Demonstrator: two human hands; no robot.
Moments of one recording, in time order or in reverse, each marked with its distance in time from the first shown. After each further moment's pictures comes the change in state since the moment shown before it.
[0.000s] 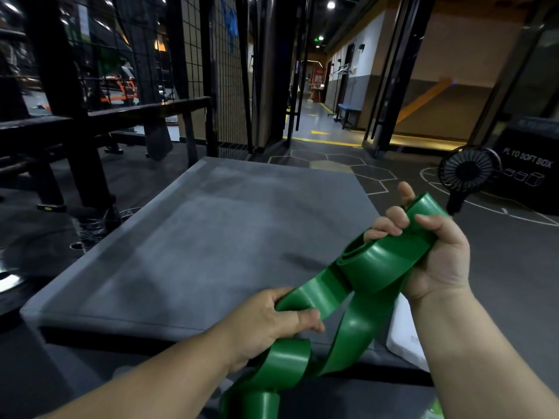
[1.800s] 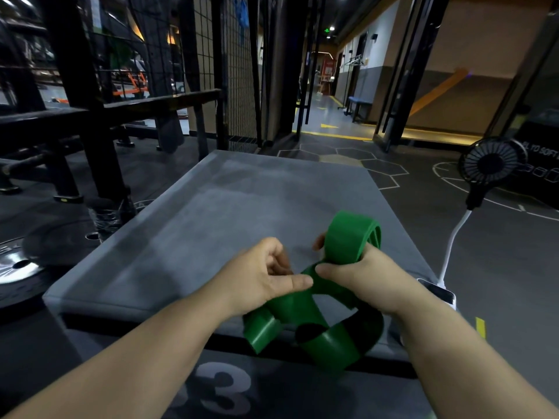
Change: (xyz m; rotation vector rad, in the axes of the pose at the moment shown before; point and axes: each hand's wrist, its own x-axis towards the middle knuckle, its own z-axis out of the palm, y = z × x) left_hand 0.009 0.023 -0.042 0.584 0.284 0.116; right_hand -0.018 0.052 0.039 -1.322 0.015 0.368
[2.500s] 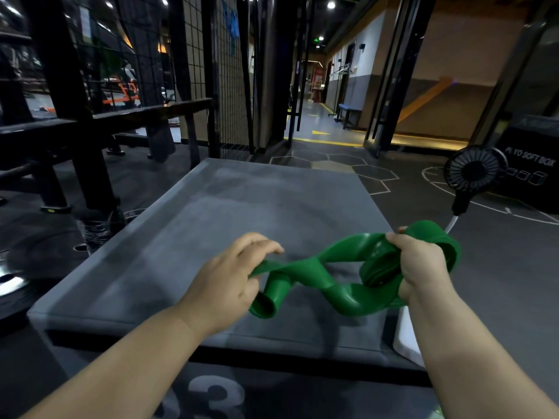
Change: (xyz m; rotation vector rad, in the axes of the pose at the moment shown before) left_hand 0.004 -0.029 -0.015 0.505 0.237 0.470; right_hand 0.030 0.032 -0.054 0.617 0.780 0.276
